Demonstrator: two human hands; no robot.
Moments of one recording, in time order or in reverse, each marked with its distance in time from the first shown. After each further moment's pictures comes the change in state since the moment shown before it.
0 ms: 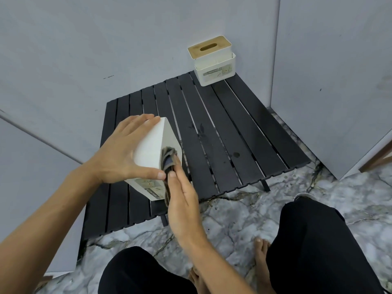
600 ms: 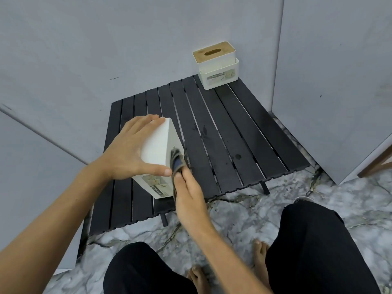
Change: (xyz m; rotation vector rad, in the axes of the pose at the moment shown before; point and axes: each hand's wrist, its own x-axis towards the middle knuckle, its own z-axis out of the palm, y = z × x) left_hand 0.000 0.002 0.002 -0.032 0.036 -0.040; right_hand 0.008 0.000 -0.012 -0.139 -0.063 0.100
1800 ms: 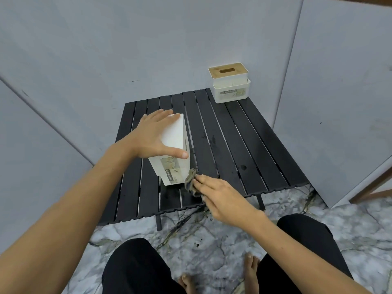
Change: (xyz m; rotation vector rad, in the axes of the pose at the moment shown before) left_hand 0.026 -0.012 -0.008 -0.004 -0.014 -0.094; right_hand 0.036 0.031 -0.090 -1.334 -0.379 -0.615
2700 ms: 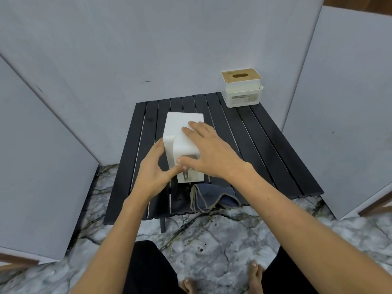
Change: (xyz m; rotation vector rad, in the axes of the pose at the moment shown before) left_hand -0.067 -0.004 0.073 -0.619 0.493 -0.056; right_hand 0.112 -0.040 -0.083 0.004 0.013 0.113
